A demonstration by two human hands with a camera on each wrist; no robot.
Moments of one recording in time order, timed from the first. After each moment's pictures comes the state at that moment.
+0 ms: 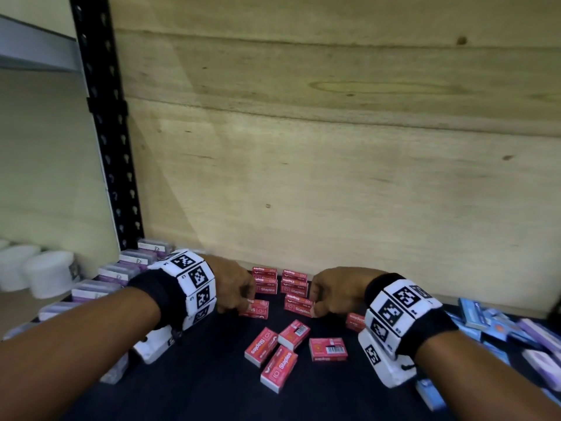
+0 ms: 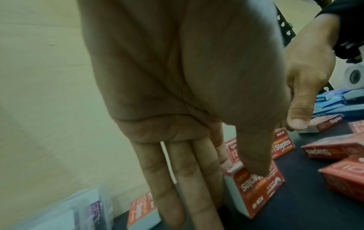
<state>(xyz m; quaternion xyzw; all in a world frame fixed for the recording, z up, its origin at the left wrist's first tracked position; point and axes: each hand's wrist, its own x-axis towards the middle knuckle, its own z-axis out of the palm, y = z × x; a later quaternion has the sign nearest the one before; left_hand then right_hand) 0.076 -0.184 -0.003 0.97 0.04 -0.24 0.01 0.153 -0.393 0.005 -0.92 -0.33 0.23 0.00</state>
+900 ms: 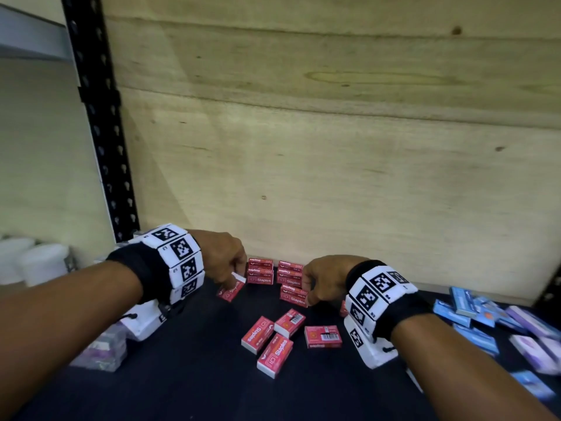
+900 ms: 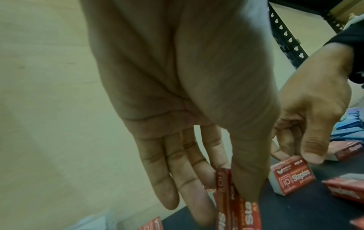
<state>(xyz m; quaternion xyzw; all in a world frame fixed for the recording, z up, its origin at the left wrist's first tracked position) 0.071 -0.177 0.022 0.99 0.01 -0.16 0.00 0.146 -0.382 0.009 -0.92 -0.33 0.21 -0.04</state>
